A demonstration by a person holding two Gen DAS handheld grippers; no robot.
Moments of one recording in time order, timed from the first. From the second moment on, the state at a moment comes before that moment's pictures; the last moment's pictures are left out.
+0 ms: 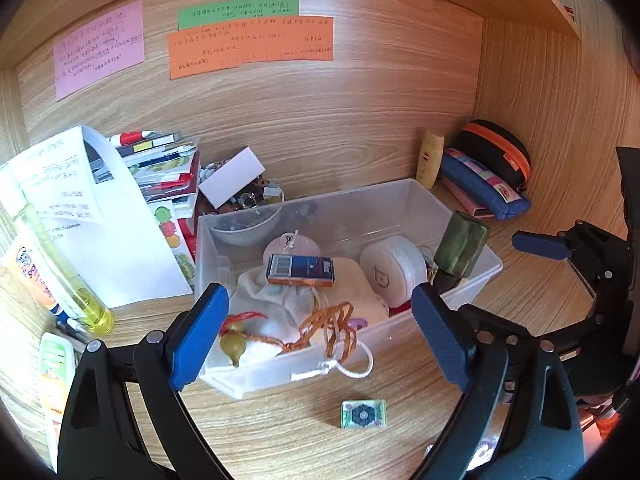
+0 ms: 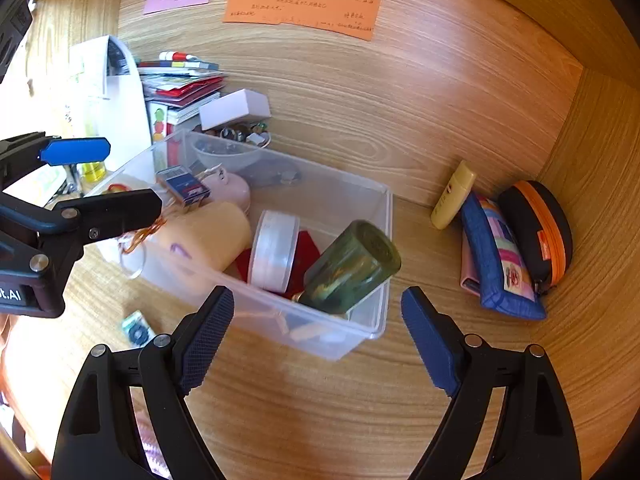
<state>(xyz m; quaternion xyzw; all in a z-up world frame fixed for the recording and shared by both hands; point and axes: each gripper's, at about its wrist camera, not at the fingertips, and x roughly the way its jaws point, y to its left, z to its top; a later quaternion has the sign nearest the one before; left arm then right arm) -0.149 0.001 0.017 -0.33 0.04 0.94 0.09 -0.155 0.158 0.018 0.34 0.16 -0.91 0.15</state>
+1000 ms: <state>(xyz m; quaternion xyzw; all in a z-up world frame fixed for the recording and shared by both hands) -0.026 0.009 -0.041 -0.40 0.06 0.91 0.10 -0.054 0.191 -0.027 0.41 0.13 -0.89 0.14</state>
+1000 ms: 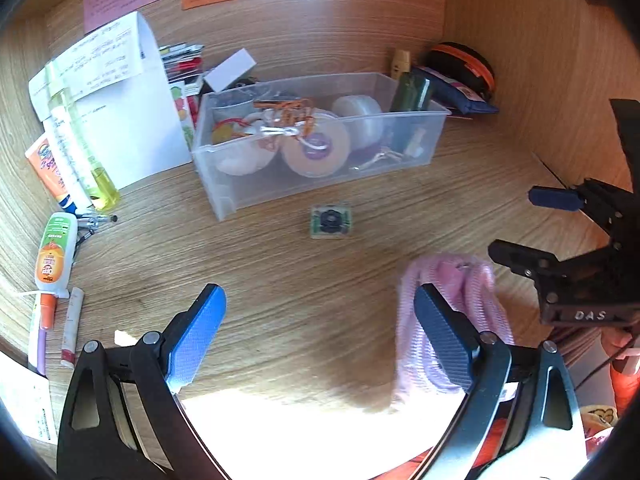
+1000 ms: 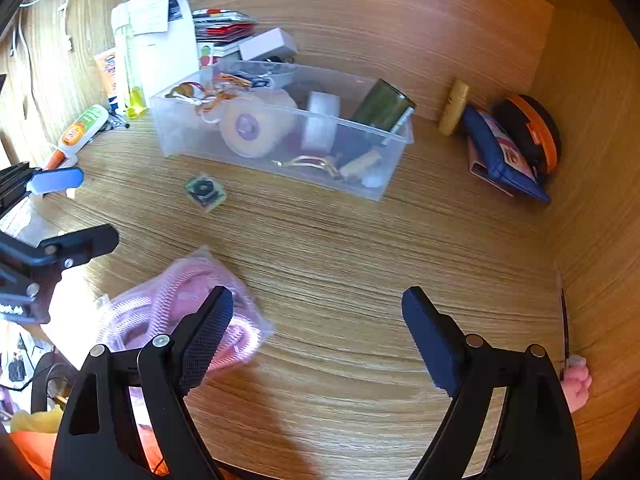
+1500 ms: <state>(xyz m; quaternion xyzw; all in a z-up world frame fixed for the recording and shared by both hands) -0.029 0.082 -0.074 -0.45 0.09 0.88 0.15 -0.053 0.242 -0.021 0.40 0.09 -0.90 0.13</state>
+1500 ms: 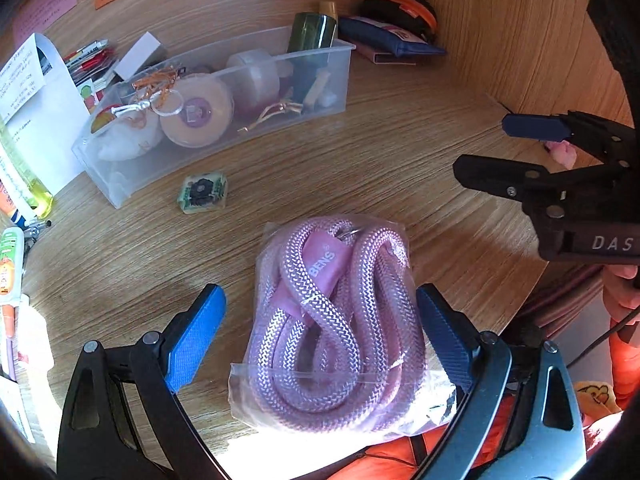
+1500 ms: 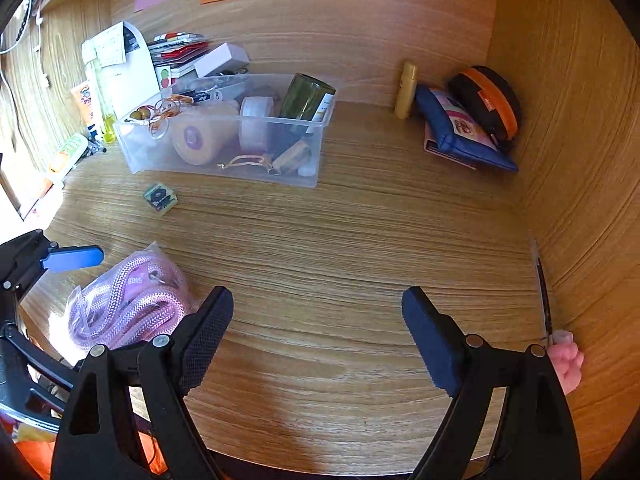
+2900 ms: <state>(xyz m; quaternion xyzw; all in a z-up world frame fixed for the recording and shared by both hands) -0.047 -0.078 -0.058 -0.38 -0.07 0.92 0.05 -0.125 0.064 -0.054 0.44 0.19 -0.83 0.27</state>
